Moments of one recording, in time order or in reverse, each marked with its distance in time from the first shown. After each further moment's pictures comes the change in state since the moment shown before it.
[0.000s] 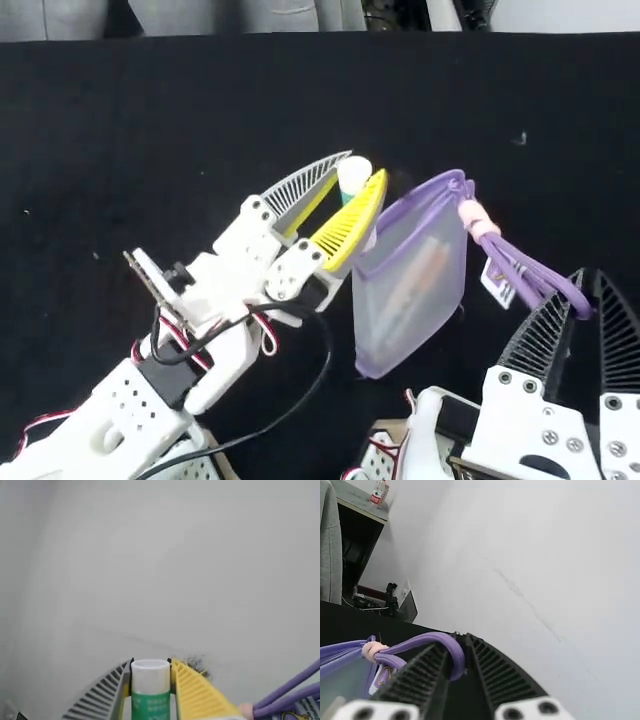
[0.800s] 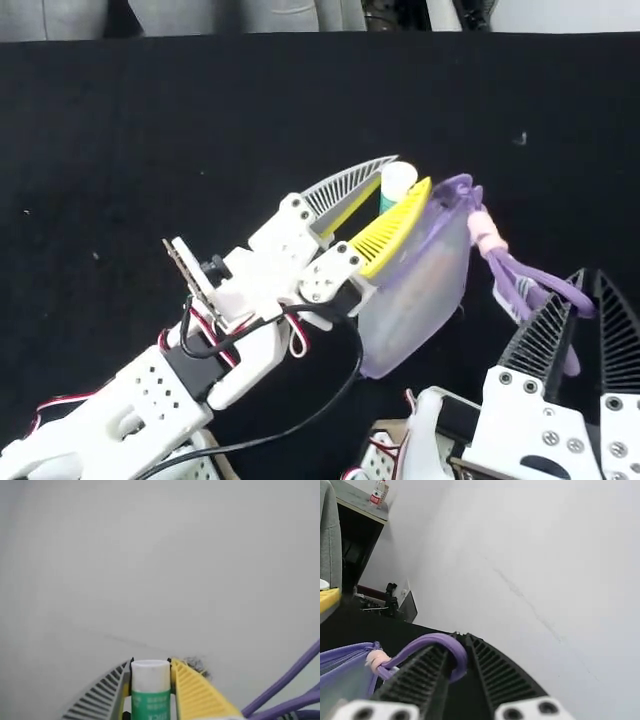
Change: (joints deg) left arm 5.2 8.7 -4.9 -4.7 0.0; right arm 0.0 0.0 0.0 0.0 0.0
